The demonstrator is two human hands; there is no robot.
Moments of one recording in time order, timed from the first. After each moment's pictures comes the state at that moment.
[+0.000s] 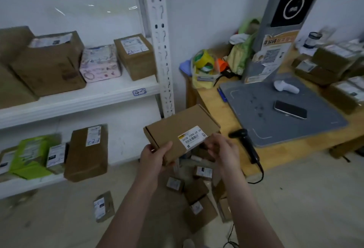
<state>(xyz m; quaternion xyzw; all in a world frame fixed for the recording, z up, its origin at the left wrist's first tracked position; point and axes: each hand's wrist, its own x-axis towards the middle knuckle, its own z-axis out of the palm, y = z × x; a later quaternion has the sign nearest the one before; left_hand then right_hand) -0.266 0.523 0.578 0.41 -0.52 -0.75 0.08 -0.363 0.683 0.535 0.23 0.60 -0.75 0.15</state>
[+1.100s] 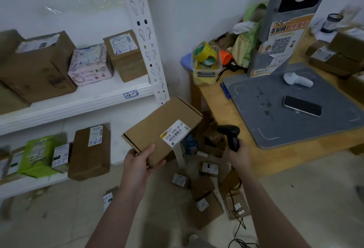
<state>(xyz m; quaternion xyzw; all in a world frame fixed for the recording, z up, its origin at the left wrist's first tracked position) -0.287 0.523 0.581 0.43 -0.44 -0.78 0.14 -0.437 0.746 0.461 0.09 0.86 -0.48 0.16</state>
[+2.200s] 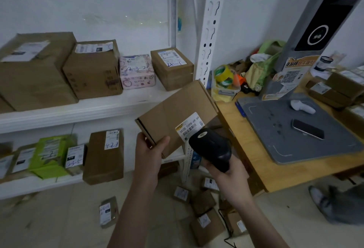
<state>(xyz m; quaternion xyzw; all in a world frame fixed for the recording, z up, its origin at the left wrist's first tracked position) -0.231 0.421 0.622 0.29 -0.57 -0.73 0.23 -0.268 0.611 0.617 -0.16 0.80 -0.58 0.08</state>
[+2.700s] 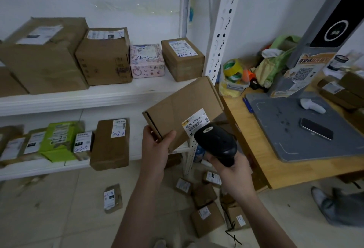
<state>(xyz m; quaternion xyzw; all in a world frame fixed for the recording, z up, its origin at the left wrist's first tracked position) -0.215 0.425 0.615 0.30 -0.58 -0.72 0.25 -0.262 0.609 0.606 -0.16 0.81 -0.55 0.08</state>
